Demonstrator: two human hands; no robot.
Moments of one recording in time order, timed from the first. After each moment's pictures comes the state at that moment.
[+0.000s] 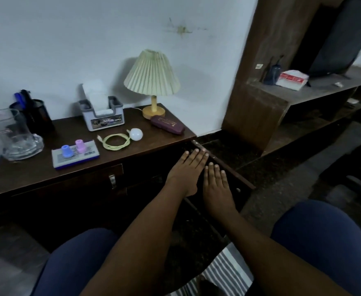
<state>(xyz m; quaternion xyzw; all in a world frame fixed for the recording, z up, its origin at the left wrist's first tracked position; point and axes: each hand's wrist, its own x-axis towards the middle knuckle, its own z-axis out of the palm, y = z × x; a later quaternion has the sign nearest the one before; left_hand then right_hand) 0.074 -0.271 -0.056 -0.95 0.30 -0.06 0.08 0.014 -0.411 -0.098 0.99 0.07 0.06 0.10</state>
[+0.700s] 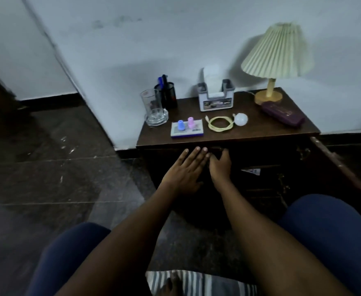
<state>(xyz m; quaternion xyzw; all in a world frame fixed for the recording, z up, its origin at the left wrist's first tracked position) -0.051 -0.045 -0.067 -0.98 0.06 -0.03 0.19 0.040 -0.156 -0.083 0.73 -0.01 -0.10 -0.68</state>
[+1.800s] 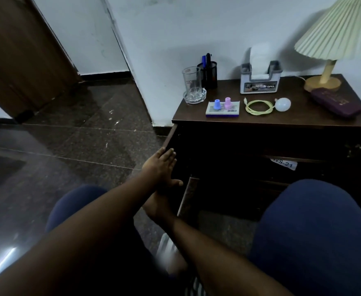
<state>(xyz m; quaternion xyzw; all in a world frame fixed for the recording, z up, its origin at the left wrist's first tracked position) -0.187 0.003 -0.039 -0.91 -0.15 0.26 0.29 -0.223 -0.071 -0.133 0.76 0.47 -0.28 -0.36</state>
